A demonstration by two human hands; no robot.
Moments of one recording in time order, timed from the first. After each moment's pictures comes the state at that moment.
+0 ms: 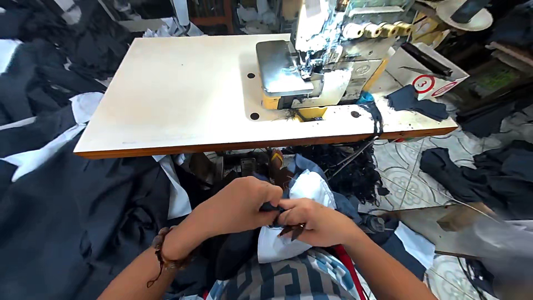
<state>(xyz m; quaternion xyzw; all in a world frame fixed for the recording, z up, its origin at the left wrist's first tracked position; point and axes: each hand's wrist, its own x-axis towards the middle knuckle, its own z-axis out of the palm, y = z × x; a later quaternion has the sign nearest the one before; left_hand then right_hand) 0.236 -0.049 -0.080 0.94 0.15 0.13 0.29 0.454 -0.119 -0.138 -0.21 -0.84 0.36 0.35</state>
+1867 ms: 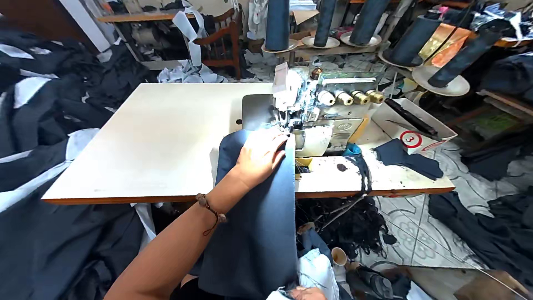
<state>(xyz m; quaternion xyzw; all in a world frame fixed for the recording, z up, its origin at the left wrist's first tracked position) 0.387 0.119 -0.085 0.91 0.31 0.27 -0.05 0.498 -0.169 -0.197 -0.38 -0.63 0.41 0.53</state>
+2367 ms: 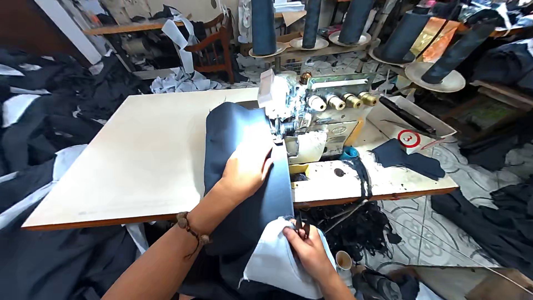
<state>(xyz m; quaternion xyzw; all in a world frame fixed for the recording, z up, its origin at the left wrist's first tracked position) 0.381 0.119 -0.080 0.91 0.34 0.23 -0.06 0.514 -0.050 -0.190 -0.46 -0.47 0.43 0.62</state>
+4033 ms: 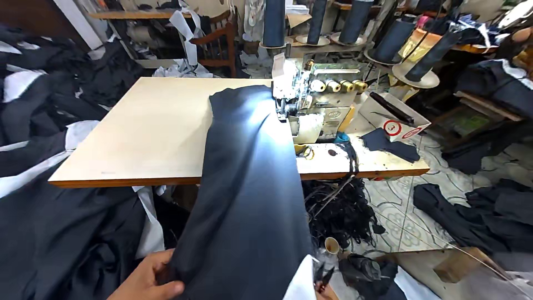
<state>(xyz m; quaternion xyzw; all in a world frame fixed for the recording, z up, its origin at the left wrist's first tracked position) 0.141 -0.101 -0.137 0.68 0.35 0.30 0.57 0.494 -0.225 -0.182 -0.40 -0.34 0.62 0.58</state>
